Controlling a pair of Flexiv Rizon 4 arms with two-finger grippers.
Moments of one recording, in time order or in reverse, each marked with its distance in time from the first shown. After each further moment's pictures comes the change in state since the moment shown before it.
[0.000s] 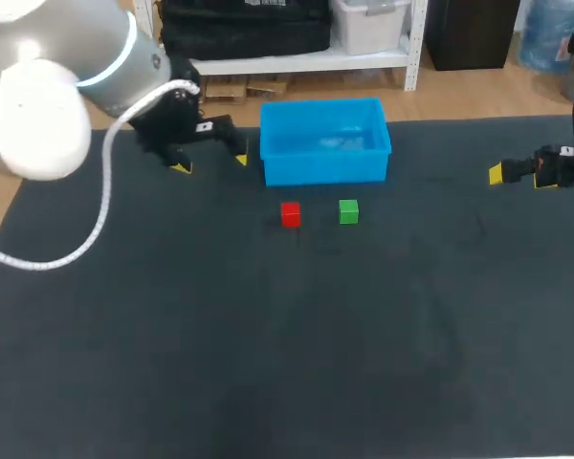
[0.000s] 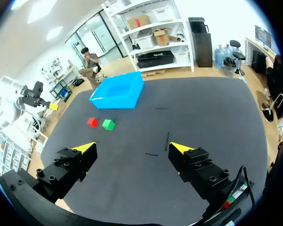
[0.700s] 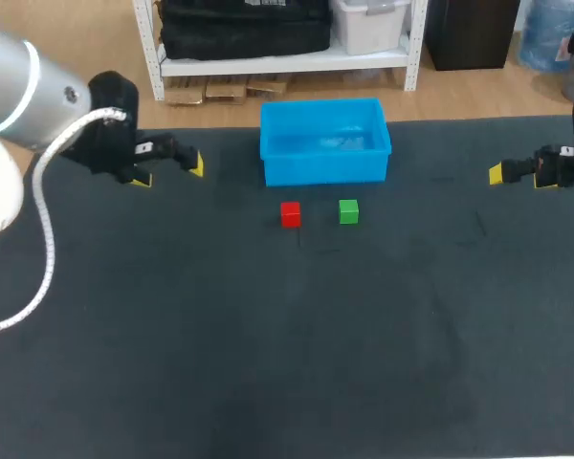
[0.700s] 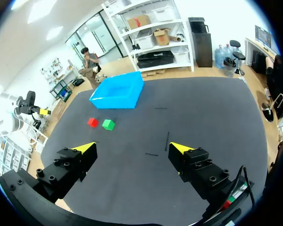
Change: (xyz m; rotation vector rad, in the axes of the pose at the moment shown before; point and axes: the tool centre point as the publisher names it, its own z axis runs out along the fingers) left arm 0.034 0.041 -0.041 0.108 -0.103 0.004; right arm 0.000 0.000 0.000 0.000 0.000 0.000
